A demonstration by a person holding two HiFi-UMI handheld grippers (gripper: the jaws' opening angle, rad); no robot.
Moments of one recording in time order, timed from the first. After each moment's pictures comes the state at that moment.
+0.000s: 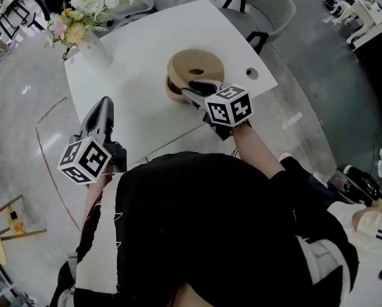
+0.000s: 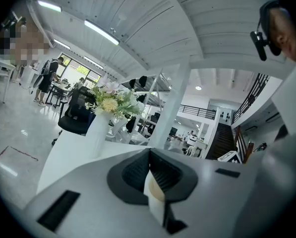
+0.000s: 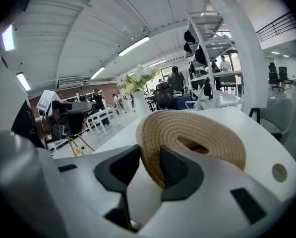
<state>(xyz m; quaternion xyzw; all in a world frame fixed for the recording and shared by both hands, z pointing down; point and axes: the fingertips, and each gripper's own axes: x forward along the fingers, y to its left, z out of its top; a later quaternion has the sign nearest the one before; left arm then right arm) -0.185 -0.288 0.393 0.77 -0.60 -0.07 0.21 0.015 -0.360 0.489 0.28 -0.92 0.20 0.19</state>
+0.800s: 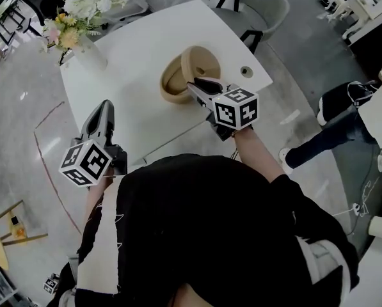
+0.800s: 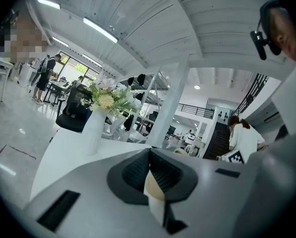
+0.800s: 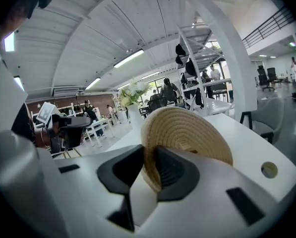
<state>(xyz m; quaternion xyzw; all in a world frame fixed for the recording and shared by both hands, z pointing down) -0.171 -0.289 0.398 0.77 -0.59 -0.07 0.22 0.046 -0.366 0.463 0.33 -0.92 0.20 0.12</state>
